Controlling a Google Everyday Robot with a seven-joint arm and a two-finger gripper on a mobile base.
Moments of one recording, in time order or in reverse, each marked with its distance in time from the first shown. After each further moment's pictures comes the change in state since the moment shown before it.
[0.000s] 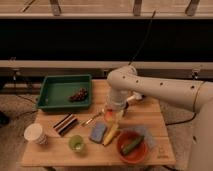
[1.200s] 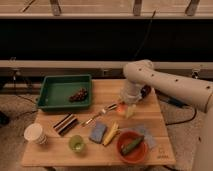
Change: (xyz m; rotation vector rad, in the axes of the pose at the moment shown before) arm 0.051 0.014 -0.022 0.008 -0.011 0.132
